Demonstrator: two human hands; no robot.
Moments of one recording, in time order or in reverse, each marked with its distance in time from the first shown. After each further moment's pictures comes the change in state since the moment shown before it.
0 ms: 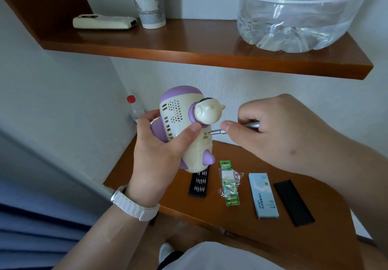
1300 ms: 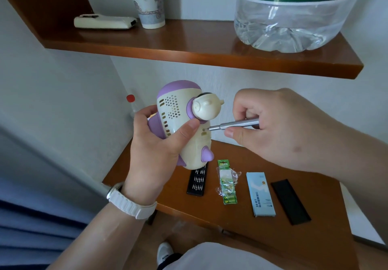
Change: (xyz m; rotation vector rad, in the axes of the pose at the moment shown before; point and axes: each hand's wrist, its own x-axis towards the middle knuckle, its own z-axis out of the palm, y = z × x) left_hand -0.009 0.011 -0.001 -0.013 0.002 0.018; right_hand -0.006 -0.005 -0.017 -0.028 -0.034 -0.032
